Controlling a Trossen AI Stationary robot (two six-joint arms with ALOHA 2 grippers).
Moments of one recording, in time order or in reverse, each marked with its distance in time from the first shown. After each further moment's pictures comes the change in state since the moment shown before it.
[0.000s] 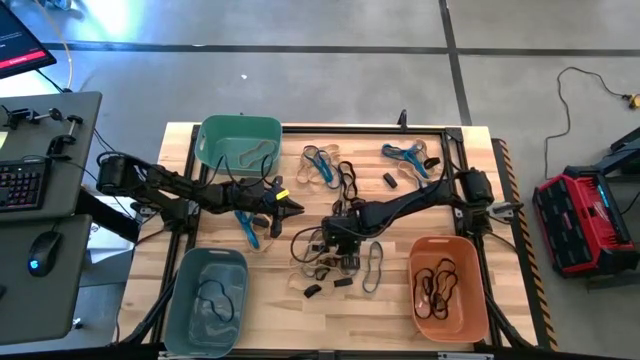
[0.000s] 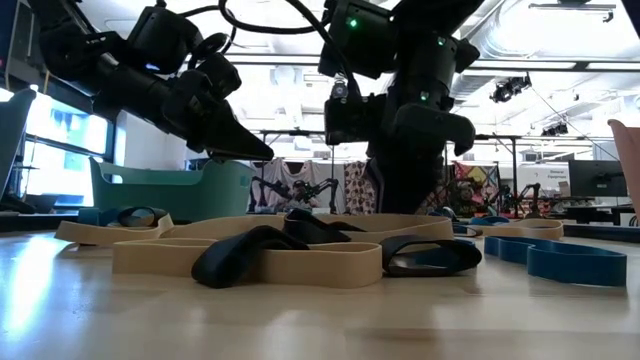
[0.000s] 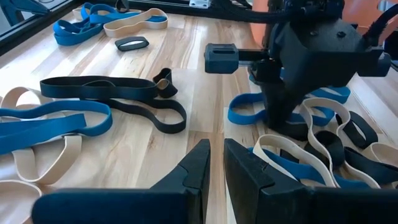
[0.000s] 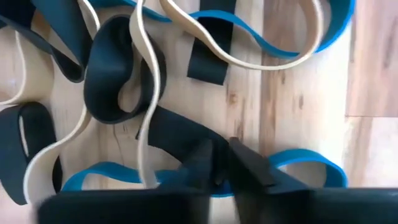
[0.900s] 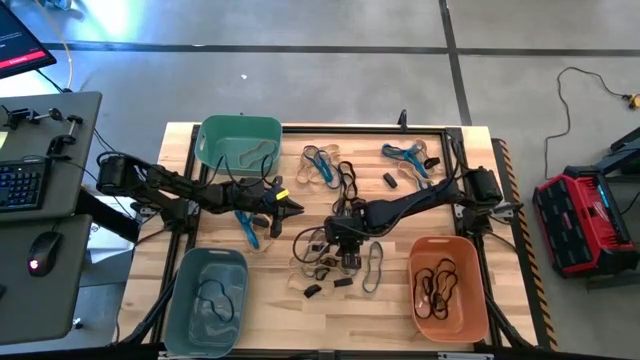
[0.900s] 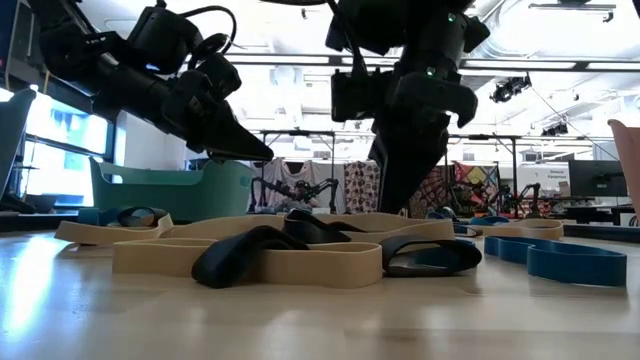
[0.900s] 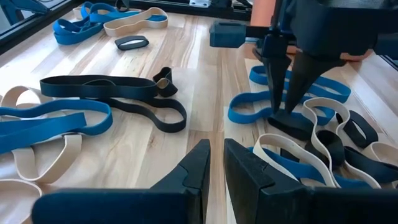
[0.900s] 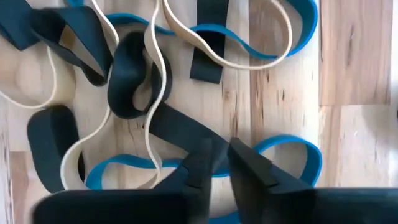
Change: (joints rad) left arm 0.000 0.000 0.000 -0.003 0.000 -0.001; right arm 0.017 -0.063 0.000 -0.029 0.034 0.054
